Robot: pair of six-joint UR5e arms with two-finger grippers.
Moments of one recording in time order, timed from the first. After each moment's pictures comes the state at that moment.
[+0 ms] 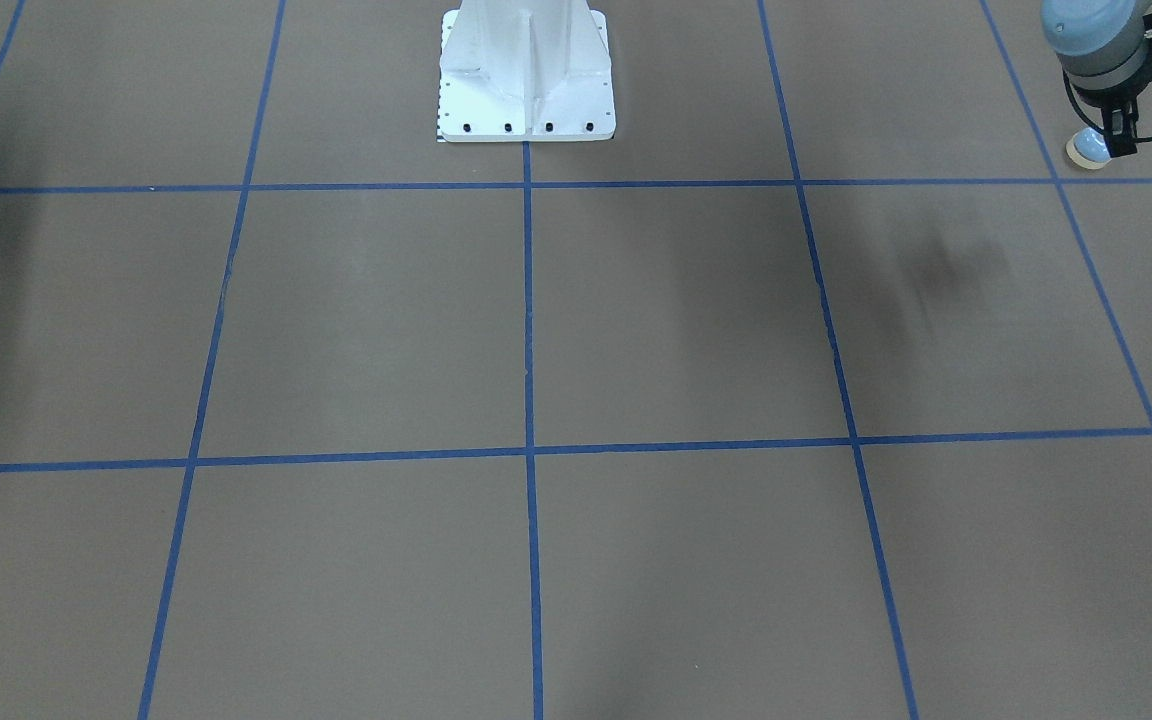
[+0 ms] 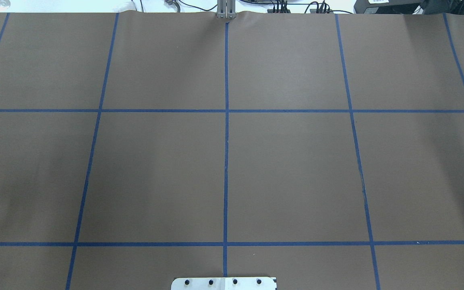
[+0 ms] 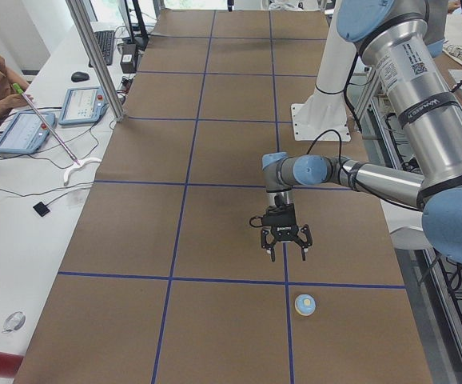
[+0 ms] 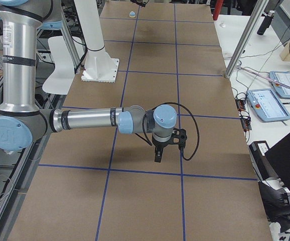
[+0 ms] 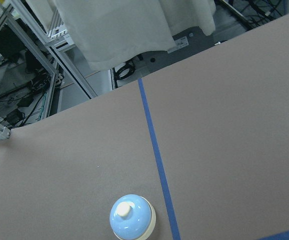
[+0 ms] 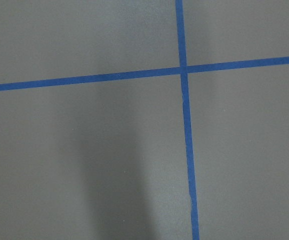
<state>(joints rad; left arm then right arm) -0.59 -1.07 -2.16 -1.30 -1.68 -2.34 1.50 -1.66 1.76 -1.60 2.40 0.19</state>
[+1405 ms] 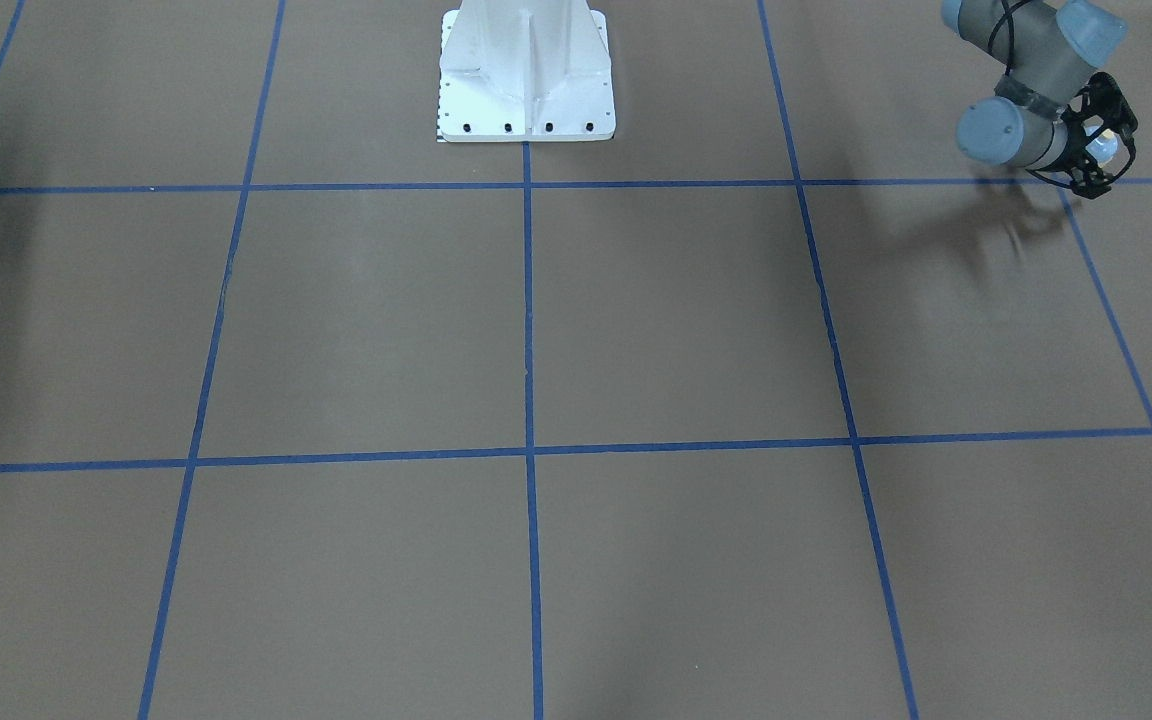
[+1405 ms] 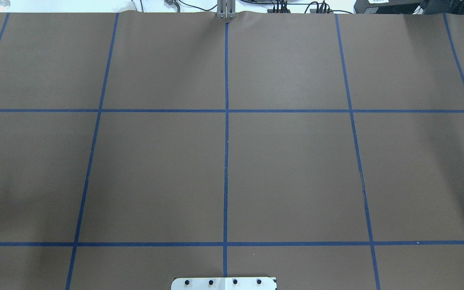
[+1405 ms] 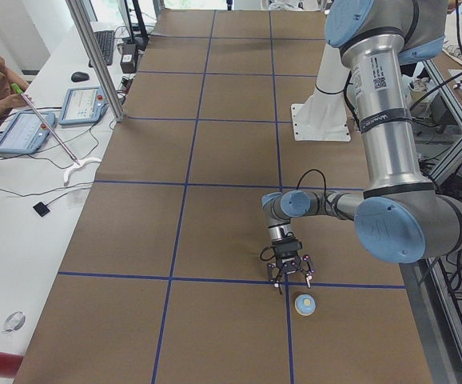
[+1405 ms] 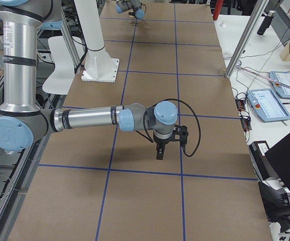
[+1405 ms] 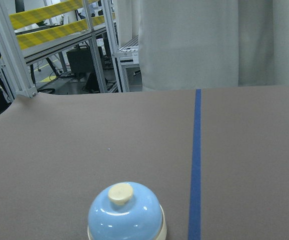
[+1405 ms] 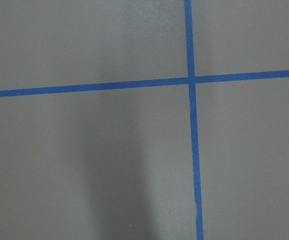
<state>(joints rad) -0.41 -1.24 -1.80 -1.28 -1.69 -2.74 1.50 -1.66 1.78 -1.60 2.40 0.19</state>
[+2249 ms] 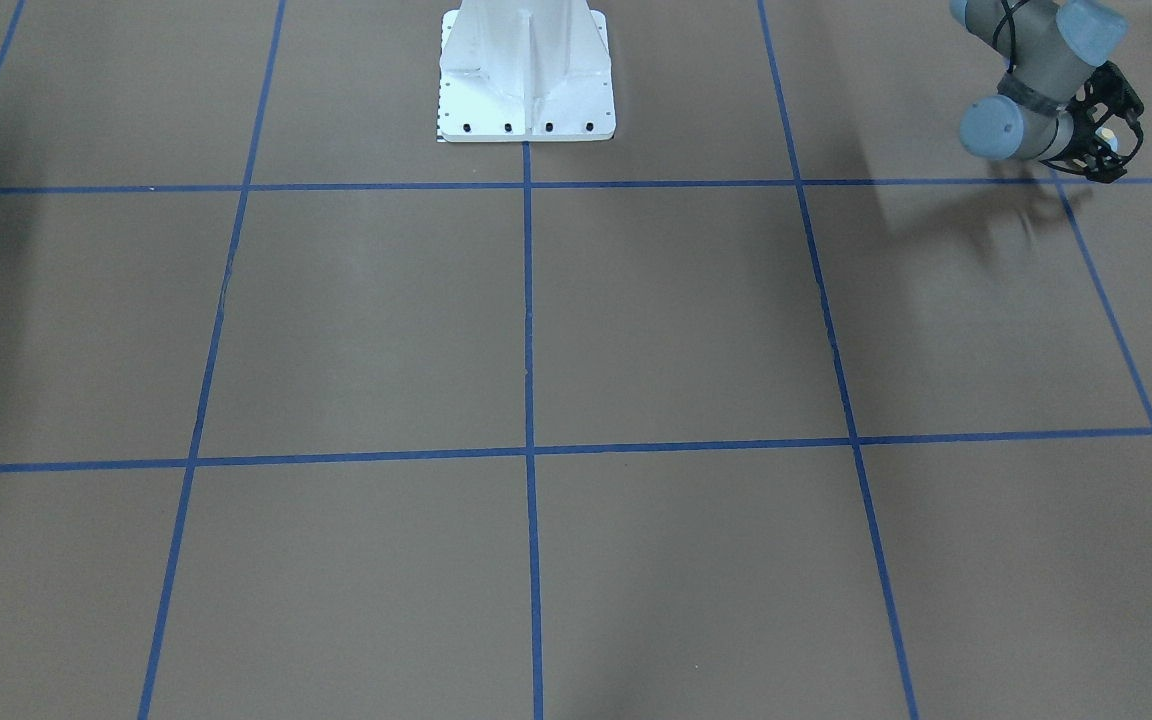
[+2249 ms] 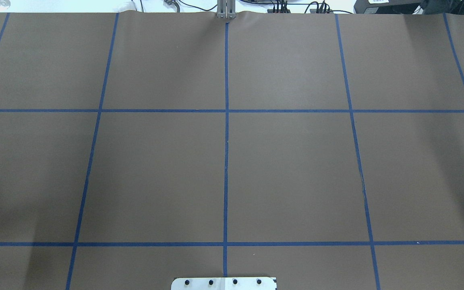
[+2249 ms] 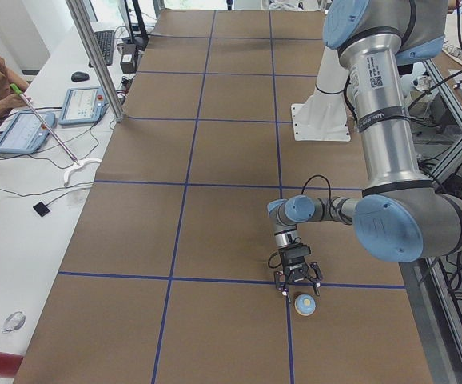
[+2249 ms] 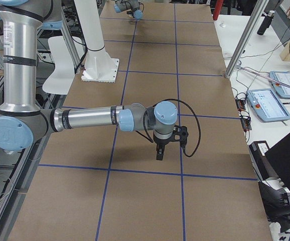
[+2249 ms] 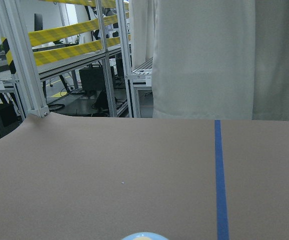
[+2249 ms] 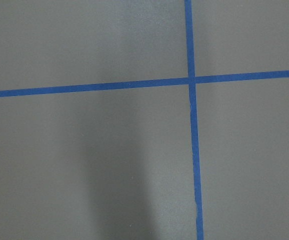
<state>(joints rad) -0.35 -1.22 -1.77 -1.26 -1.69 -2.84 1.50 -1.66 1.78 -1.60 2.39 0.19</state>
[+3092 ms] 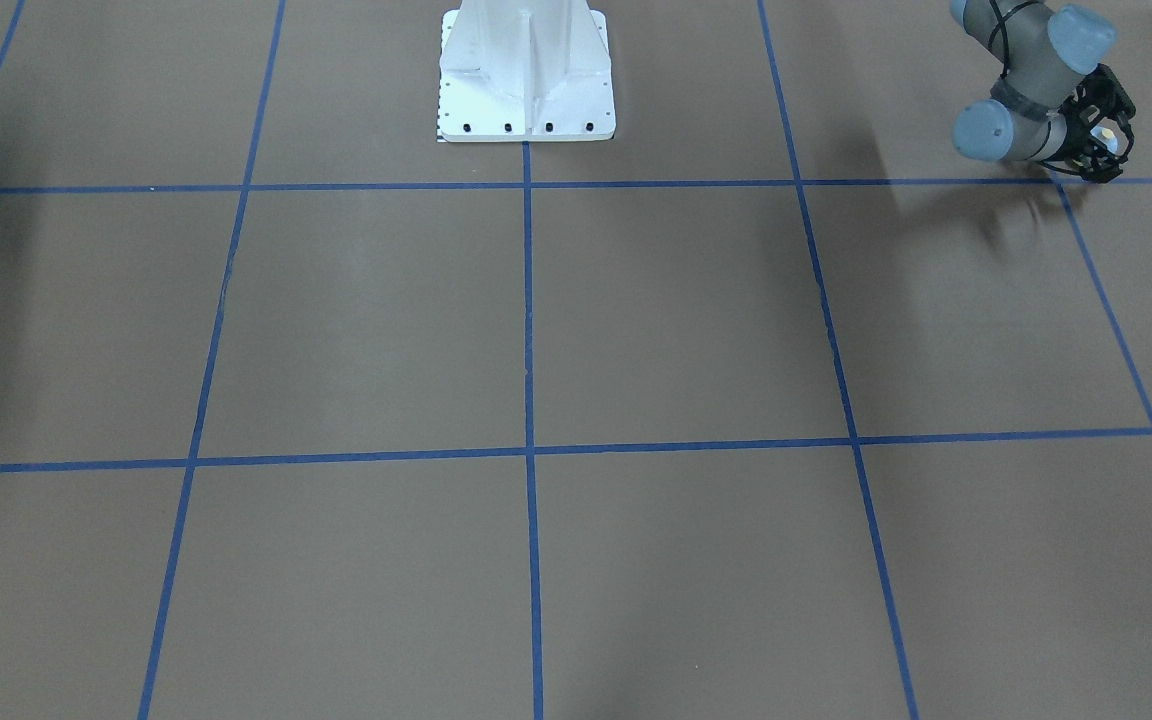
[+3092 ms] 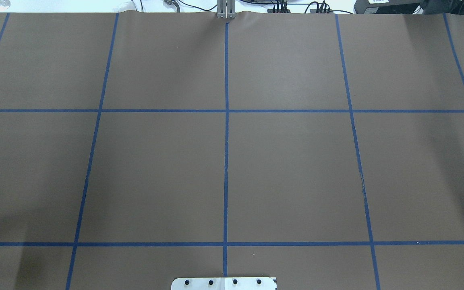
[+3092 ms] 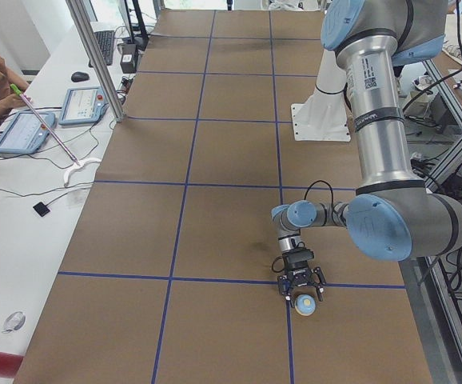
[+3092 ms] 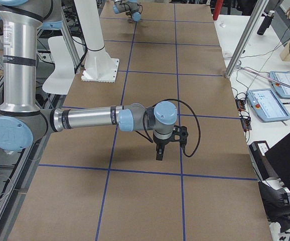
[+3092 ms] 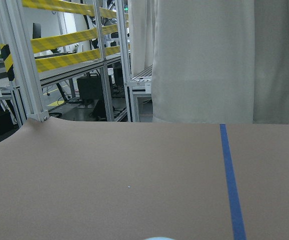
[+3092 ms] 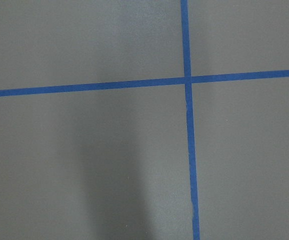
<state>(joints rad) -0.30 -1.22 -1.73 -1.28 -1.69 -2.87 1.50 -1.66 1.78 -1.60 2.39 0.19</state>
